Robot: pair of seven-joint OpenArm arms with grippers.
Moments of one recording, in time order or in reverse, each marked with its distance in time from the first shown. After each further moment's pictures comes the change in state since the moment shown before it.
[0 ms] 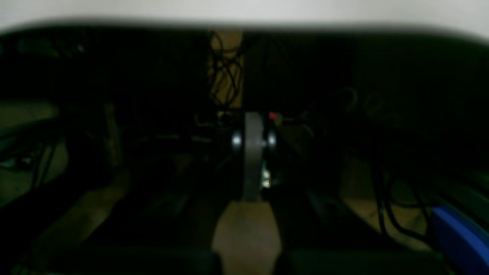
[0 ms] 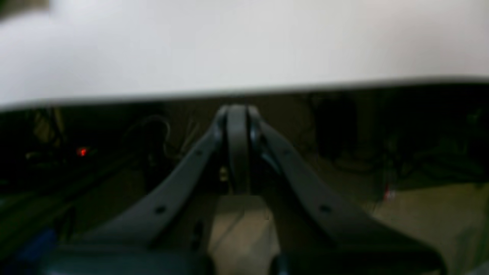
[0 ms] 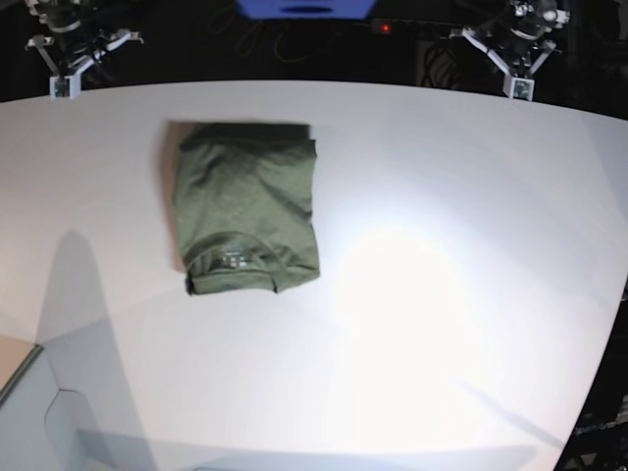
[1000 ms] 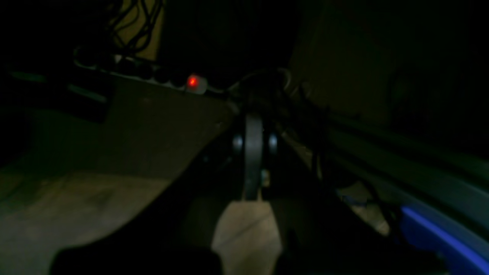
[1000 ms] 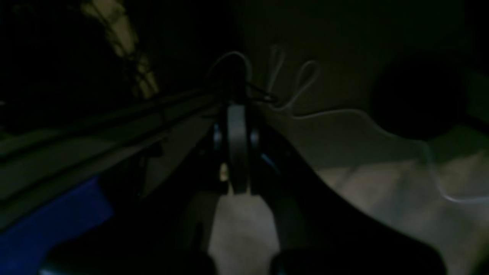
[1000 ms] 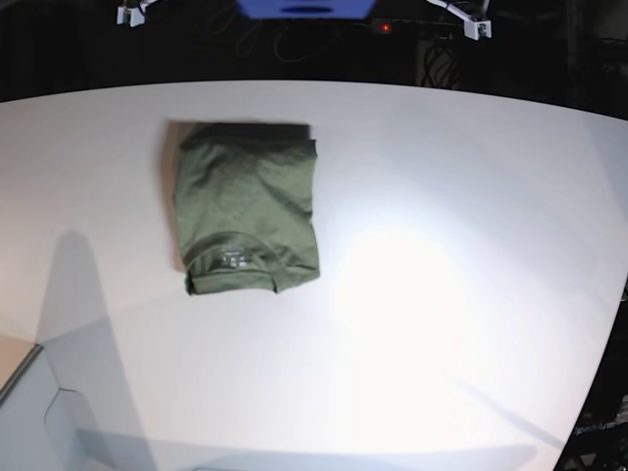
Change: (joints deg) left arm -7.2 -6.3 -0.1 -52.7 0.3 0.7 -32.6; right arm 1.0 5.3 -6.9 -50.8 -0.6 -1.5 29.0
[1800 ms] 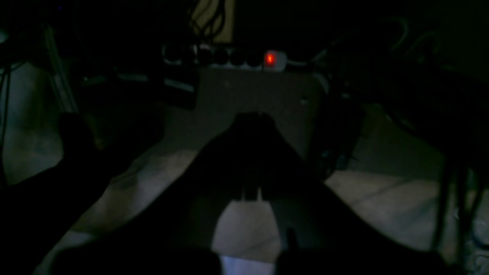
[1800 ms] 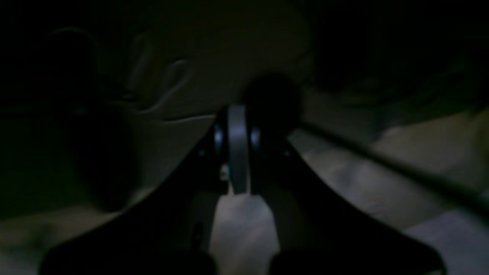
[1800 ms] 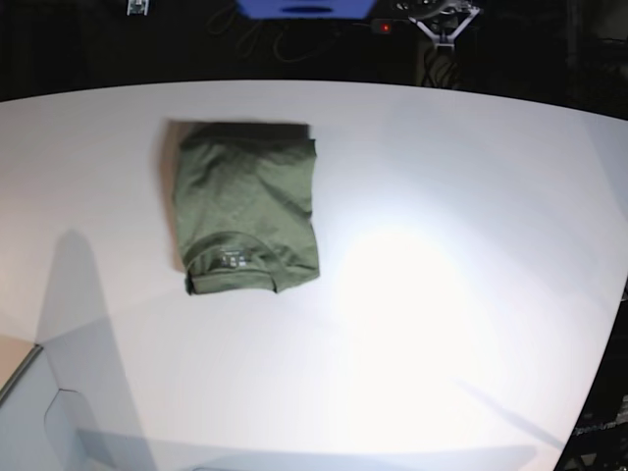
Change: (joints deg) left arm -19.1 -5.3 29.5 -36.3 -0.5 36.7 -10.5; right arm 12.9 13.5 -32.2 -43.7 0.2 -46.6 34.0
